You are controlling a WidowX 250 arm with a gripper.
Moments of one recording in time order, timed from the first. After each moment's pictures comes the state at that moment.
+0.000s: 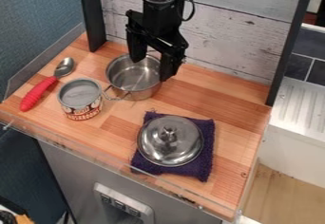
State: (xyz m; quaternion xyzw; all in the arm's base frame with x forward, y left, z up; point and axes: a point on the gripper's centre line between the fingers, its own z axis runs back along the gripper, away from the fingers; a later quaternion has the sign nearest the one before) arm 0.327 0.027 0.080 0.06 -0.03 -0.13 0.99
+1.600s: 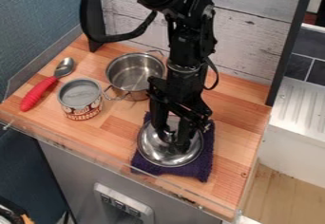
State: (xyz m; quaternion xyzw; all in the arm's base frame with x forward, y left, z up) arm 0.280 -0.028 0.018 0.01 0.04 -0.14 0.99
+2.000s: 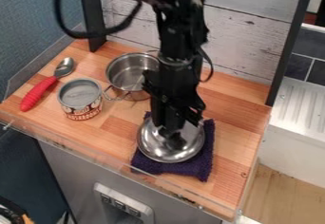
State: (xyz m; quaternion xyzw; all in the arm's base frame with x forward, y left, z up) arm 0.271 -0.024 0.046 0.00 0.01 -0.17 0.99
